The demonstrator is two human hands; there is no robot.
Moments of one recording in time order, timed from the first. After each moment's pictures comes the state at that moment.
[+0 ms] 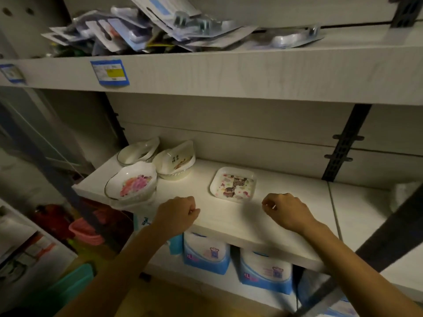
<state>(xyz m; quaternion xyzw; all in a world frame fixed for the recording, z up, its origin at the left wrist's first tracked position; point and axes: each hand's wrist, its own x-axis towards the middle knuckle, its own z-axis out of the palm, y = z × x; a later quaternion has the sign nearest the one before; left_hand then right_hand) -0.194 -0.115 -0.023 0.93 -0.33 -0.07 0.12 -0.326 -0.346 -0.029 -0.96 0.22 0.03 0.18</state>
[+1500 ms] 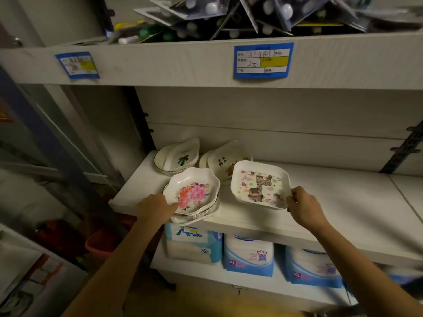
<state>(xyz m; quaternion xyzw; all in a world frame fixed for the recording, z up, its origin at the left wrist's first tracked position) 0.027 0.056 -0.052 0.98 -0.17 -0.06 0.00 -0.184 -0.199 -0.055 -0.86 0.40 -0.10 0.29</state>
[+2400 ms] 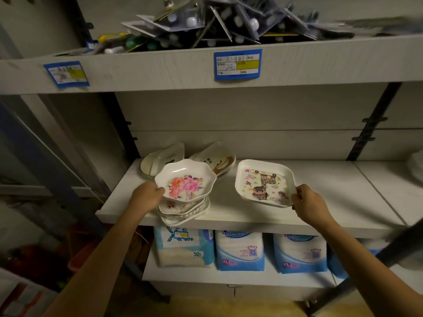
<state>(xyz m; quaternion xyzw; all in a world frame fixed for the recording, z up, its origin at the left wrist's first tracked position) 0.032 0.054 -0.012 0.94 -0.23 -0.12 0.21 -0.234 -0.183 -0.037 -0.83 0.46 -0.13 0.29</state>
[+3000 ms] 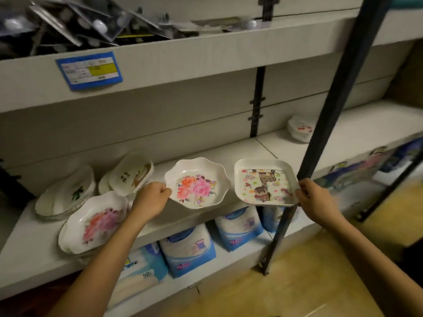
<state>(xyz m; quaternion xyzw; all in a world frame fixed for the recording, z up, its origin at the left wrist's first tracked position) -0.086 -0.076 -0.009 0.84 -0.48 -0.15 0.20 -0.416 -0.176 -0.019 -0.74 0.60 -0.21 0.22</state>
